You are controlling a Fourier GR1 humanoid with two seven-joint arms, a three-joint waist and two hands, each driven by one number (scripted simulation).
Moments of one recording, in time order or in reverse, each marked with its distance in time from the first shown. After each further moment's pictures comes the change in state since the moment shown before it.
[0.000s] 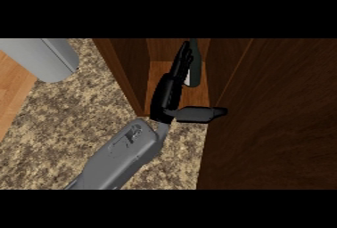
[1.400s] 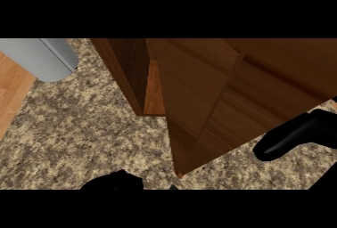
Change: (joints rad) left arm 0.767 0.387 -0.237 -0.924 -0.044 0.022 -0.020; right arm -0.037 0.023 0.176 -0.016 0.036 0.012 0.013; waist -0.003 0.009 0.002
